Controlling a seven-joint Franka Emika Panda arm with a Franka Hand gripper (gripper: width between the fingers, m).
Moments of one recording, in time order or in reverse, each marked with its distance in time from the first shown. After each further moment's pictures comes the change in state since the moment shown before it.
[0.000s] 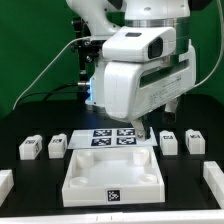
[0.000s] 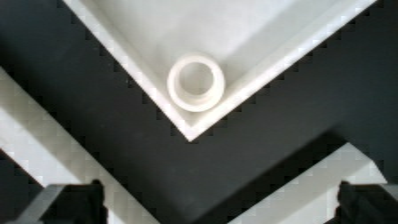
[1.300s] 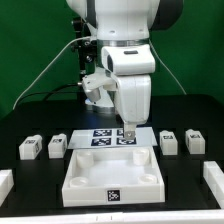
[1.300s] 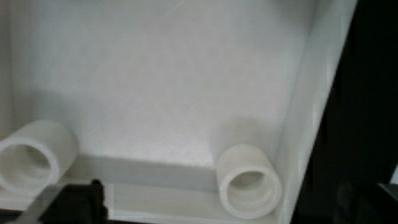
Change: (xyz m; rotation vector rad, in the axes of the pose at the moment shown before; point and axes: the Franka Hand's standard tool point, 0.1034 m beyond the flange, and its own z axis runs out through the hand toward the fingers) arm -0.092 -0.042 0.034 -0.009 -0.020 -0.831
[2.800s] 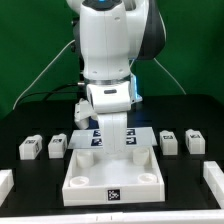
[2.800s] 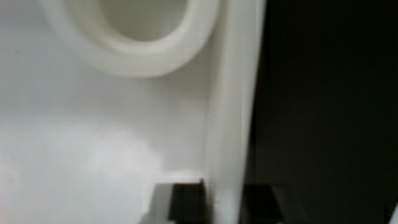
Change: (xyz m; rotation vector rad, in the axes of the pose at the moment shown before) arm -0.016 -0.053 0.068 0.048 0.034 0.083
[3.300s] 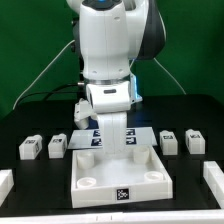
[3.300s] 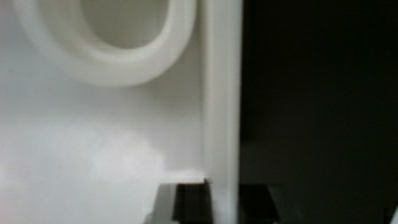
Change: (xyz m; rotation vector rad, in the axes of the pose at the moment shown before) arm 0.000 0.000 0.000 -0.001 0.000 0.001
